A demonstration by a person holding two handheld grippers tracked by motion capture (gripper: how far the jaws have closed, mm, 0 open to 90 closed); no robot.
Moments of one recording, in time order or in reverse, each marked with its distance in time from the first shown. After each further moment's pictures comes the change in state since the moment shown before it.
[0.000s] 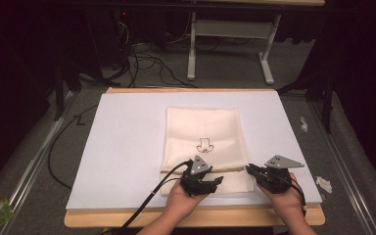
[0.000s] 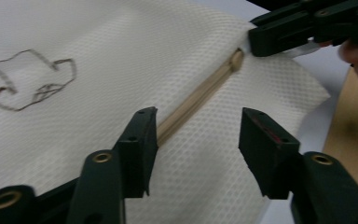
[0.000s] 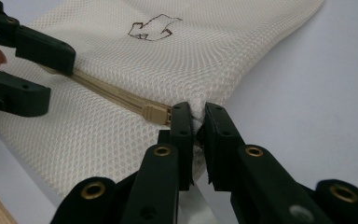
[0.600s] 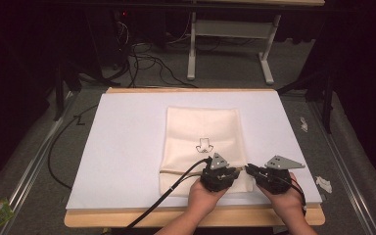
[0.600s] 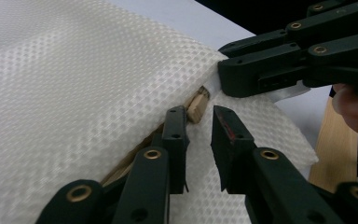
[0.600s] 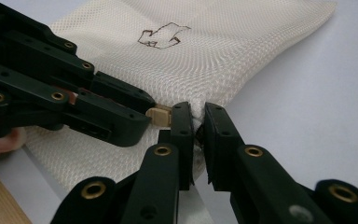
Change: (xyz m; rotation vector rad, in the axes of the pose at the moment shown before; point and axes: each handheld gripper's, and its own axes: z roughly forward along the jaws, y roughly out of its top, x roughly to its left) left arm -0.020 0.016 0.045 -0.035 -0.063 -0.070; right arm 0.003 0.002 -0.003 -0.027 0.026 -0.027
